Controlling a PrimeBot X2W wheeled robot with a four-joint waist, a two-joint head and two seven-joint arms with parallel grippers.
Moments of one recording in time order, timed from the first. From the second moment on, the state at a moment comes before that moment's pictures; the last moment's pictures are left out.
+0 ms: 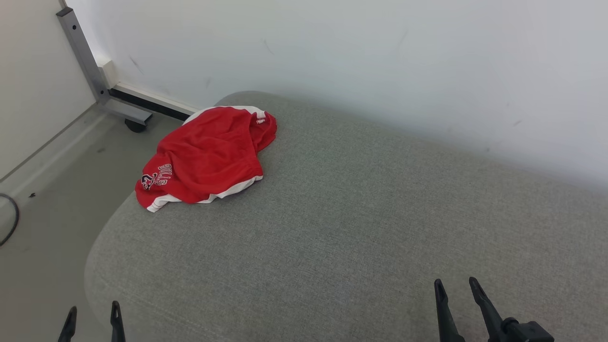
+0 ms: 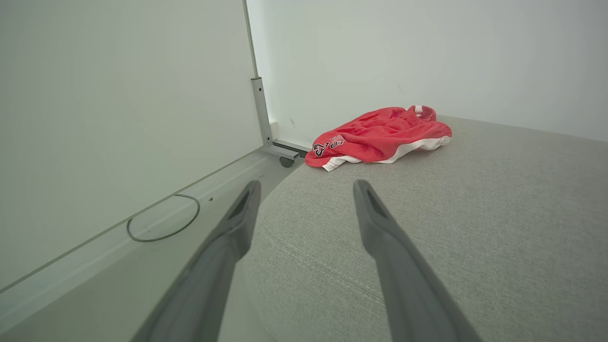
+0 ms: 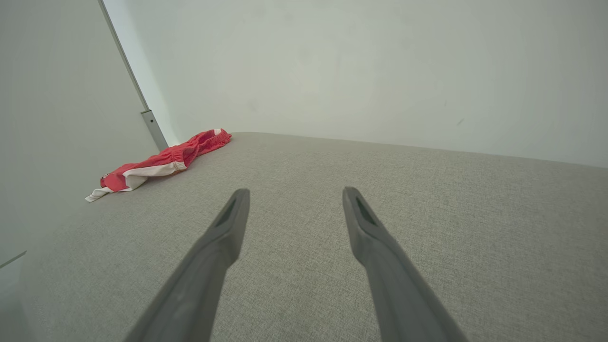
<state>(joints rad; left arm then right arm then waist) 0.10 0.17 0.11 0.18 -0.14 -0.04 -0.25 0.09 -0.05 -0.01 0.18 0.15 0.13 -0.26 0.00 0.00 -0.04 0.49</state>
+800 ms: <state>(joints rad) -0.11 0.22 0.11 0.23 -0.19 -0.04 -0.24 0.04 -0.05 -0.01 0.15 0.10 0.13 -0.26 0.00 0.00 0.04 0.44</state>
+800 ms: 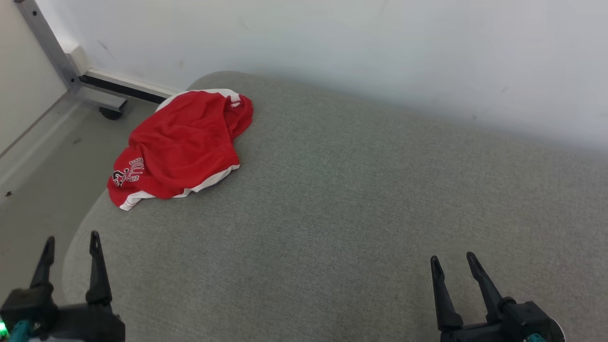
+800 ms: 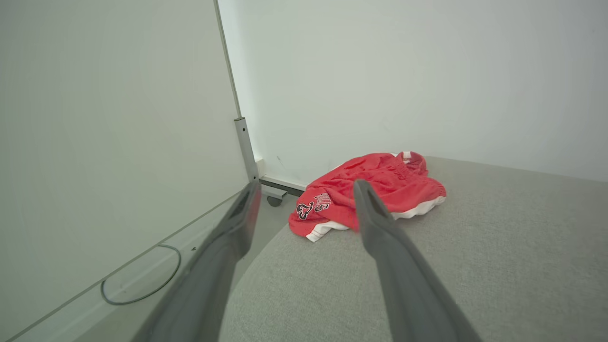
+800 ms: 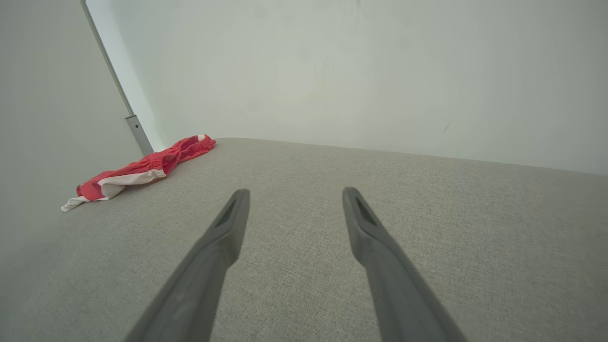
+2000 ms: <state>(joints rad) -0.88 0.55 0.16 0.79 -0.38 -0.12 -0.03 -0.12 -0.06 -0.05 -0.22 0.00 0.13 -0.19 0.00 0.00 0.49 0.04</state>
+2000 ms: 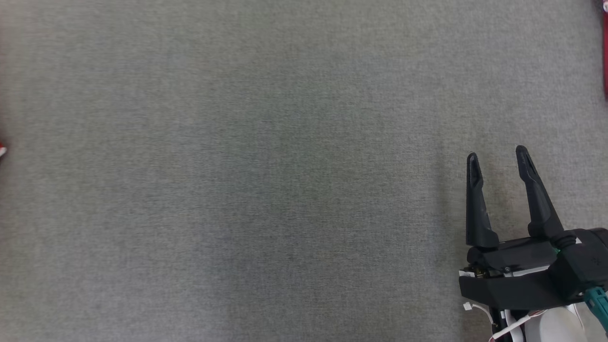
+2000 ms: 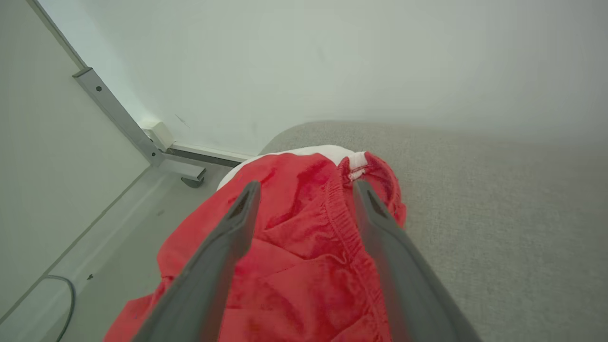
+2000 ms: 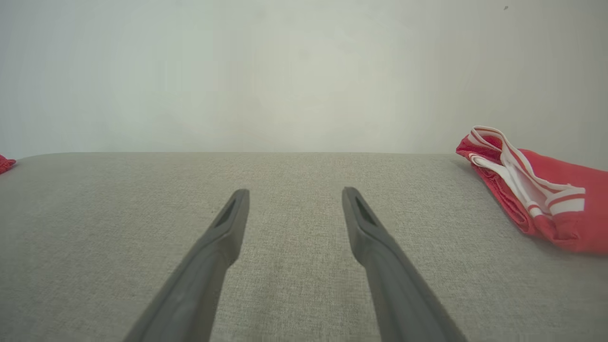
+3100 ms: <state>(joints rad) -0.98 0.62 -0.03 1.07 -0.60 -0.11 0.16 -0.12 -0.08 -0.05 -0.25 0.00 0.13 -0.14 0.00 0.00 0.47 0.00</state>
